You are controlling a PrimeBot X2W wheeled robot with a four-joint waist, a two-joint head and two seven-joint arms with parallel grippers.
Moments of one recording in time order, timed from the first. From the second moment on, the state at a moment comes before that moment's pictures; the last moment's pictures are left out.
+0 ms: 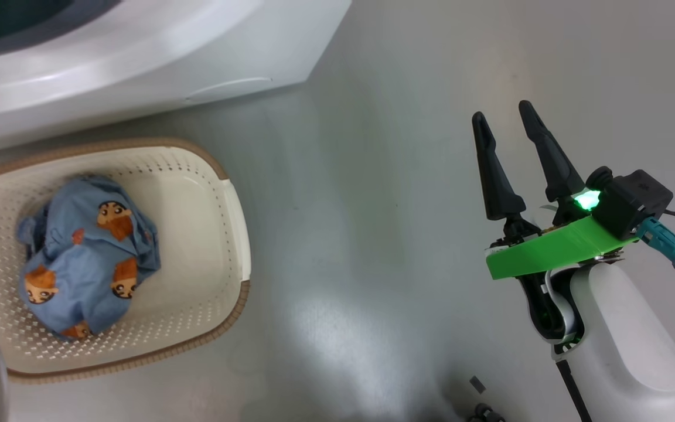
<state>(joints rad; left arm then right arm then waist) -1.37 0.28 -0.10 1.08 -0.37 -0.07 -0.26 -0.47 -0.07 0.20 0.23 0.37 0.13 -0.25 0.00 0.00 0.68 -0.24</state>
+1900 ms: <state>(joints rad) -0.27 0.10 0.05 0.38 -0.26 -0.09 -0.26 -0.30 -0.13 0.19 0.32 0.38 0.13 -0.25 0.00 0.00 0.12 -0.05</state>
